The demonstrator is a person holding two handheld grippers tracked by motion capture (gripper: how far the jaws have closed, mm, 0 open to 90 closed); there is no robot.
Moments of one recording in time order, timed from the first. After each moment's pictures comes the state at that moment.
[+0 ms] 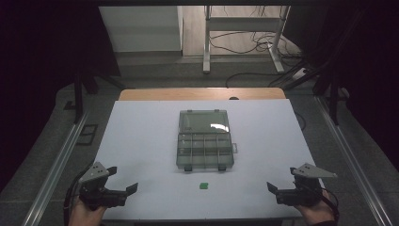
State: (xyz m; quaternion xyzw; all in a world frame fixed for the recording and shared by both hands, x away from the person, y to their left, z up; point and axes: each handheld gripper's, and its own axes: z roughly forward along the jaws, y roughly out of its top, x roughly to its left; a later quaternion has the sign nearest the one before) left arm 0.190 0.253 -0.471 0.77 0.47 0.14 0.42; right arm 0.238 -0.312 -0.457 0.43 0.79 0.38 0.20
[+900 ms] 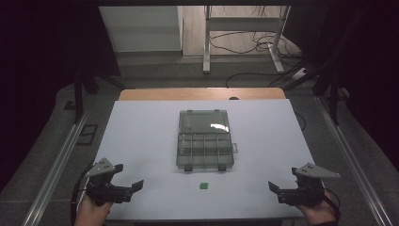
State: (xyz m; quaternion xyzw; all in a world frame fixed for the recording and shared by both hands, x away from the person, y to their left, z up) left arm 0.203 0.237 -0.467 0.77 0.46 0.11 0.42; right arm 0.237 -0.316 -0.454 0.44 0.79 0.38 0.19
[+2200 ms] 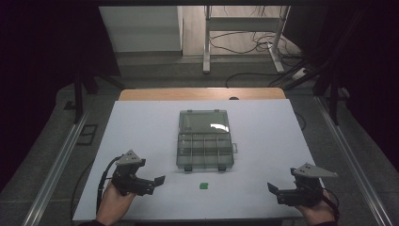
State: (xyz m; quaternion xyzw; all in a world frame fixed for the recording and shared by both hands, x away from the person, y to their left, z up) left arm 0.237 0.187 -0.469 0.79 0.44 0.08 0.42; right arm 0.238 -0.314 -0.456 0.43 0.80 0.37 0.19
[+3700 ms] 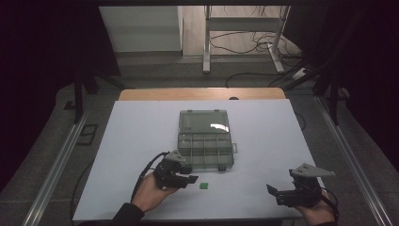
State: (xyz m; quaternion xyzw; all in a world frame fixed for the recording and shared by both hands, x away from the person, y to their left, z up) left arm 0.278 0.092 -0.490 0.87 0.33 -0.01 0.37; right arm 0.239 -0.312 -0.459 0.43 0.81 0.36 0.17
